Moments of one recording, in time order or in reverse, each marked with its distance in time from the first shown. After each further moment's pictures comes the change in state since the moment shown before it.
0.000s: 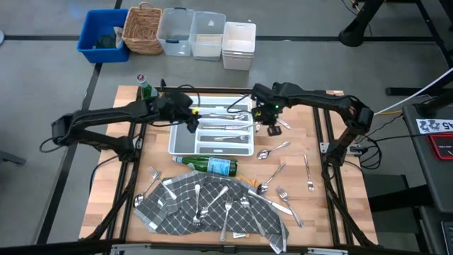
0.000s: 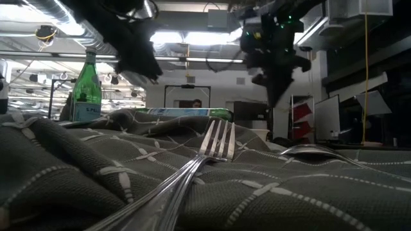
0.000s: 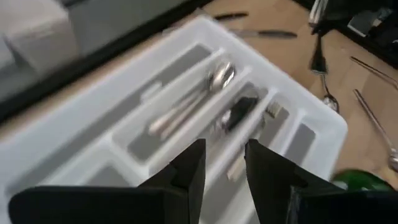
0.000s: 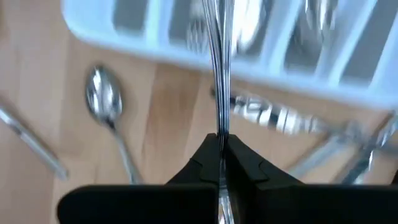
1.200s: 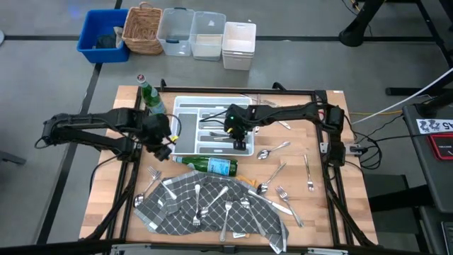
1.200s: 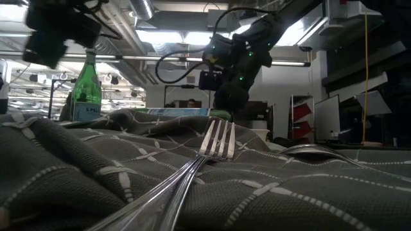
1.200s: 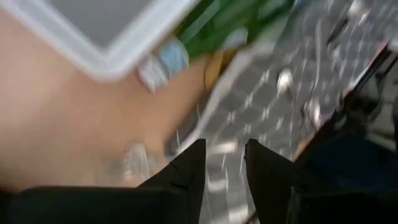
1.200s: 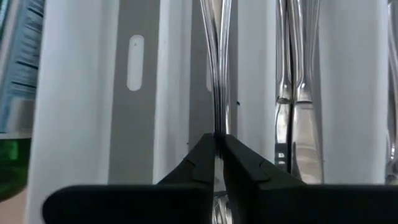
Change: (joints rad) left arm -0.254 -0.217 0.001 -0.723 0.434 -0.428; right arm 0.176 0.295 0.001 0.578 -0.042 0.424
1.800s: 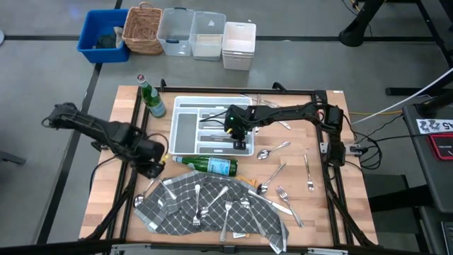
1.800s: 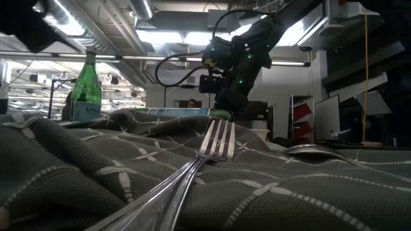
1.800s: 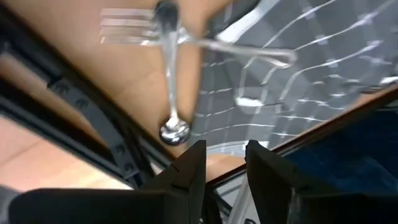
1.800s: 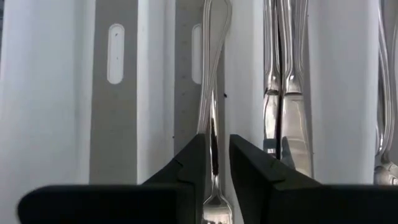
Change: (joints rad) left arm -0.423 0.014 -0.049 -0.107 0.038 -0.616; right arm 0.000 0.011 0.000 -0.002 0.050 0.000
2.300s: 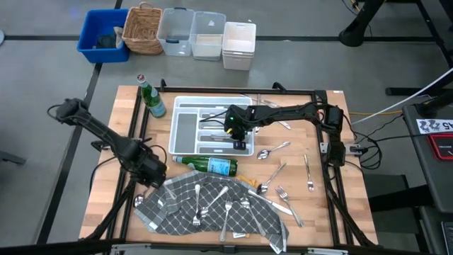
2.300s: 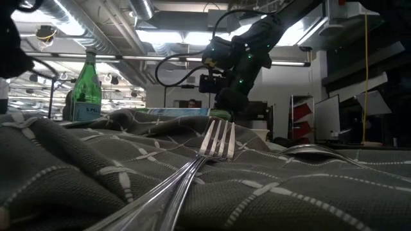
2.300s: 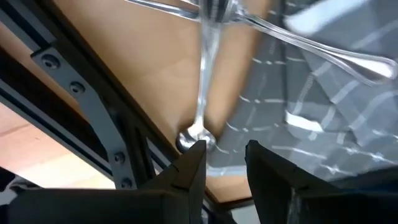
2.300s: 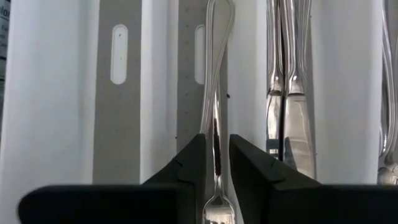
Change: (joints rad) left arm -0.206 0.133 -0.148 0.192 -0.017 -0.293; right arm 0.000 0.000 0.000 -0.001 -0.010 0.000
